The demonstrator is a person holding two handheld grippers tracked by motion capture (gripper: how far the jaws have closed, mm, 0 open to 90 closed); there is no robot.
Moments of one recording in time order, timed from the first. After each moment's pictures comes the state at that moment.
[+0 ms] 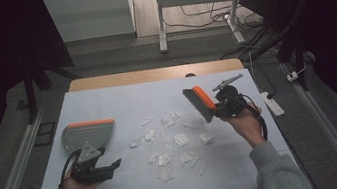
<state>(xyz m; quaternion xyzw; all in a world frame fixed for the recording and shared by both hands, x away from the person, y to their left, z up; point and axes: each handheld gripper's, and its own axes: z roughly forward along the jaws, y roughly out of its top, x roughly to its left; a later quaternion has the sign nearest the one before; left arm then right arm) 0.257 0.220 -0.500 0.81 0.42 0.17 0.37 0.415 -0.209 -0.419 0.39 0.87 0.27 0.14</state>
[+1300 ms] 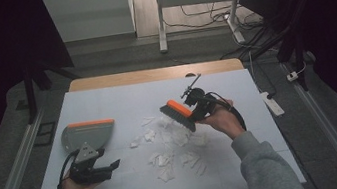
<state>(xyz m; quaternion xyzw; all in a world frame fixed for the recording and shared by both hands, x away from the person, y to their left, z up) 0.258 0.226 -0.505 0.81 0.42 0.16 0.38 0.424 -0.135 -0.419 0.30 0.93 0.19 0.09</state>
